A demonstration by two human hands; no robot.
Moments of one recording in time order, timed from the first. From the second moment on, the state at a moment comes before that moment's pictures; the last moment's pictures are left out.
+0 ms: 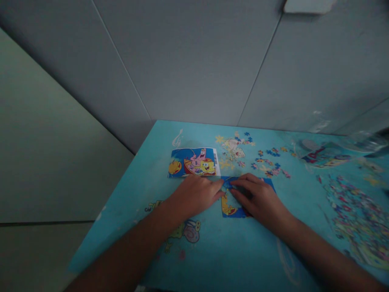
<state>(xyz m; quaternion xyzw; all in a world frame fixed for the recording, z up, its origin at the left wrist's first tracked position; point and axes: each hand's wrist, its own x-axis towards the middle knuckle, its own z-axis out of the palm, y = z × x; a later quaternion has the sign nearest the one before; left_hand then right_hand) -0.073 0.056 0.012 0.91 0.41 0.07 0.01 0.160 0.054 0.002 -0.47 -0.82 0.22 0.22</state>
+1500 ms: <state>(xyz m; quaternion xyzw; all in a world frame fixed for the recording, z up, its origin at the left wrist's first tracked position) -0.073 0.053 0.018 0.91 0.42 0.04 0.00 0.159 0.057 0.004 -0.48 -0.81 0.26 0.22</state>
